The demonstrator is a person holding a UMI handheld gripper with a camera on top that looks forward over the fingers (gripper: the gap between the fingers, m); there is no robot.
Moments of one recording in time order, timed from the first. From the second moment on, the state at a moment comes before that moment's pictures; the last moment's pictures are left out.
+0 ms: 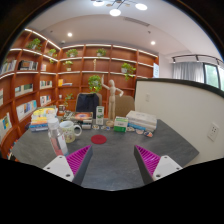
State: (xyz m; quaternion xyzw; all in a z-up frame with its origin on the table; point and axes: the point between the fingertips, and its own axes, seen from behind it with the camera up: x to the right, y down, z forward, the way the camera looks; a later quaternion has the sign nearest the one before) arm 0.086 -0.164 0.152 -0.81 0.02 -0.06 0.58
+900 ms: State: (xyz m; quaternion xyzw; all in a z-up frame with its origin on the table) arm -0.105 -0.050 0.089 -0.77 -0.02 0.00 0.64
